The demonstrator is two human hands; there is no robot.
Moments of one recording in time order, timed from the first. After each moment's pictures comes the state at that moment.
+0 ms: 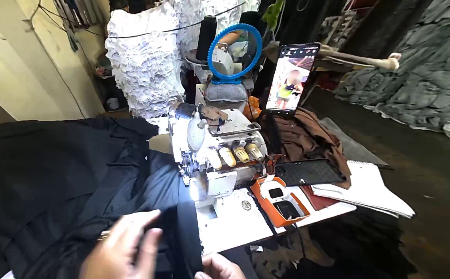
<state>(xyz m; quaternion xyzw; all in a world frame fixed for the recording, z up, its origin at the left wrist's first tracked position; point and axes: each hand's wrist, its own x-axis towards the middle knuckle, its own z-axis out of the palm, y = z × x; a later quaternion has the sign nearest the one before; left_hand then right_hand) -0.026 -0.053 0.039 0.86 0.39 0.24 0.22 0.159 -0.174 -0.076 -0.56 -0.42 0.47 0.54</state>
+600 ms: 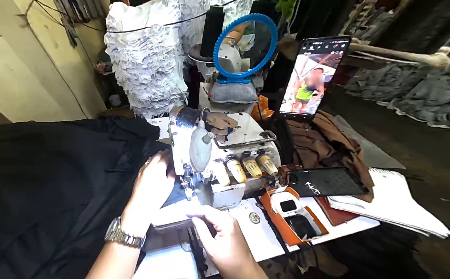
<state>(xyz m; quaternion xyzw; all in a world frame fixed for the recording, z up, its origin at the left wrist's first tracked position) 0.078 0.085 -0.022 0.87 0.42 0.25 0.08 0.191 -0.076 -0.057 -0.61 -0.56 0.18 0.53</state>
